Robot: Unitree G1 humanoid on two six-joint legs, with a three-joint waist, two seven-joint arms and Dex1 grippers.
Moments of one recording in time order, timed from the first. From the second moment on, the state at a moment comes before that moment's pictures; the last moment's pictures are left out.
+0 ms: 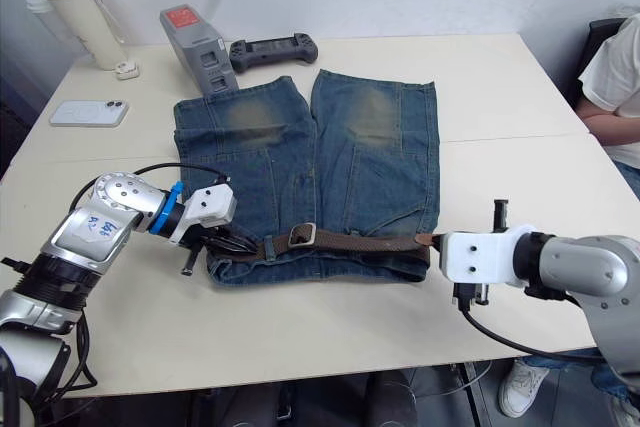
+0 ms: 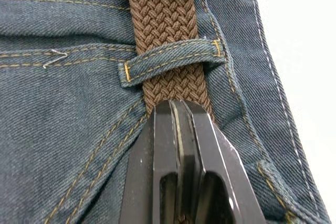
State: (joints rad) left arm -0.68 0.84 -0.33 0.19 -0.17 0.35 -1.34; right arm 0.01 -1.06 -0.19 -0.55 -0.04 0.17 1.03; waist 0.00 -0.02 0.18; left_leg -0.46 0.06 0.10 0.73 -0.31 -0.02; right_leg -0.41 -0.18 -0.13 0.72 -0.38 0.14
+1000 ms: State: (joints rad) left arm -0.69 0.93 -0.13 0.12 -0.36 0.75 -1.44; right arm -0.14 -1.05 -0.32 -0.42 0.31 0.33 1.02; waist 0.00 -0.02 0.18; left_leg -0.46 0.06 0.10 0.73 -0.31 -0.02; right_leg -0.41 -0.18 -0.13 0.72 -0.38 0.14
